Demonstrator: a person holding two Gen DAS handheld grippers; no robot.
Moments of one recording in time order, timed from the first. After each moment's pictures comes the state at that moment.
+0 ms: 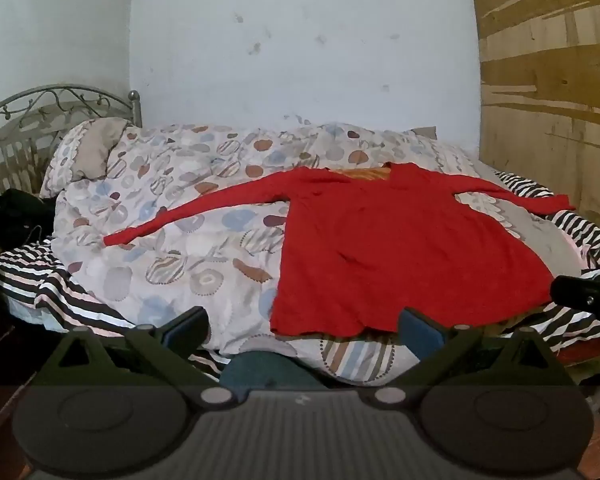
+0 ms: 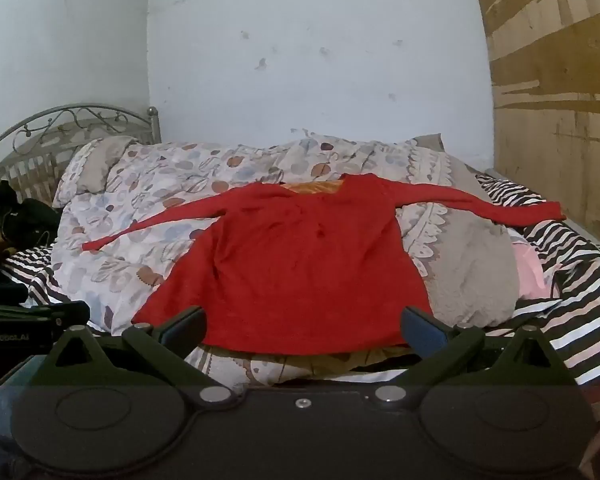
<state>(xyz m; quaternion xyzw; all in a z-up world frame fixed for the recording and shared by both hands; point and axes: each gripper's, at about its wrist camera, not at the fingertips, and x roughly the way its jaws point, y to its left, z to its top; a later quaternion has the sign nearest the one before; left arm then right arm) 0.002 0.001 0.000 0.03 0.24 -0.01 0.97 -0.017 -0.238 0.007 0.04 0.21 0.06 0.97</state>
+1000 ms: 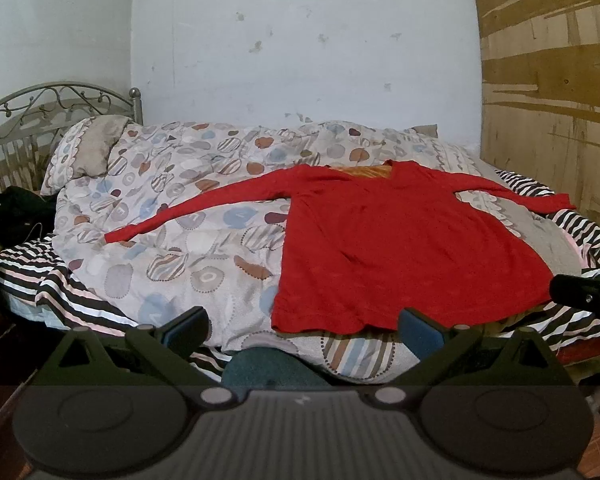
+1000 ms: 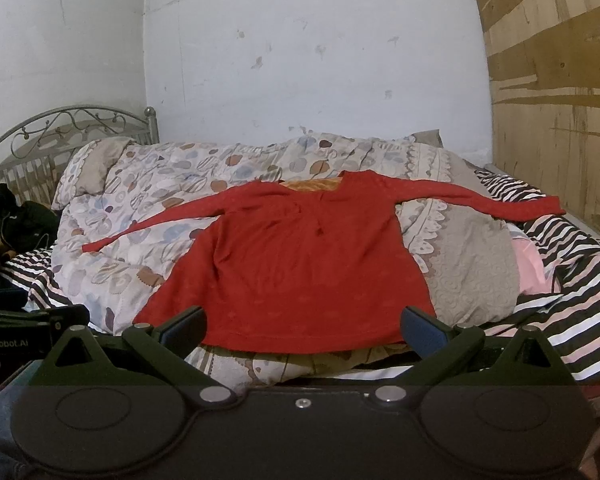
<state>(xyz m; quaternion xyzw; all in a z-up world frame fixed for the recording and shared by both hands) -0.003 0.003 0.001 0.03 0.23 0.00 0.97 -0.016 -0.238 0.008 0.04 0.22 0.06 0.97</state>
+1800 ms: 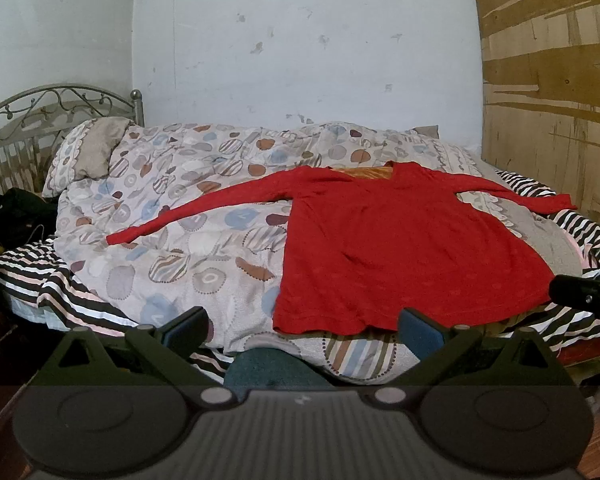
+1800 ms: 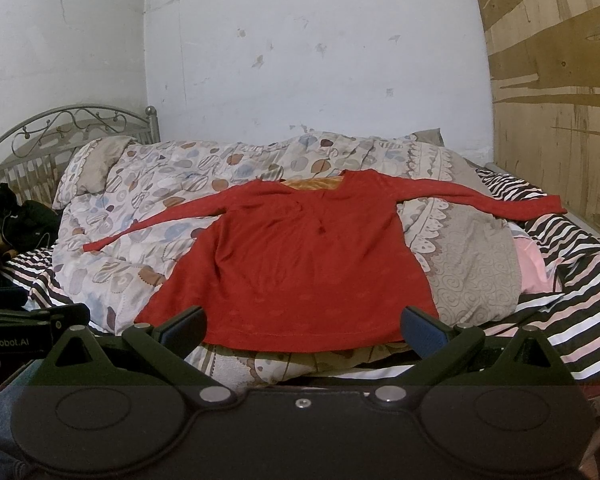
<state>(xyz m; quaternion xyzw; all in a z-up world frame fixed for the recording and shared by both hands) -0.005 0.005 0.000 0.03 0.23 0.00 0.97 -0.016 -0.237 0.008 0.04 0.22 0.06 0.97</state>
